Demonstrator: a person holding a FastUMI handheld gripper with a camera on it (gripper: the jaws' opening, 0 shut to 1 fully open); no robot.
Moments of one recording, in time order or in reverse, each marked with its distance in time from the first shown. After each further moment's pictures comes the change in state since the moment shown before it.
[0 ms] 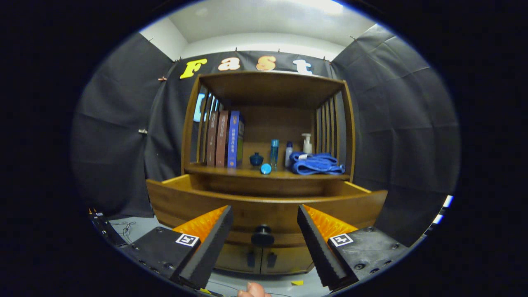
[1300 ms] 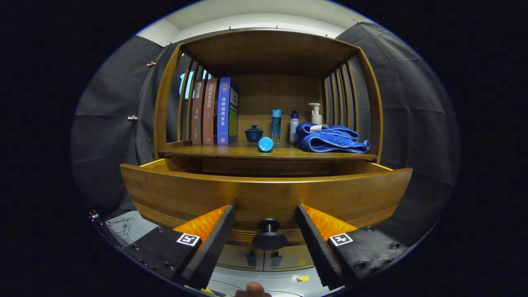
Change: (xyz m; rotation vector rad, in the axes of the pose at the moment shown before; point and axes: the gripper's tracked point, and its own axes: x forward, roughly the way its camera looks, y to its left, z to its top) arm 0.112 -0.006 -0.027 0.012 0.146 -0.015
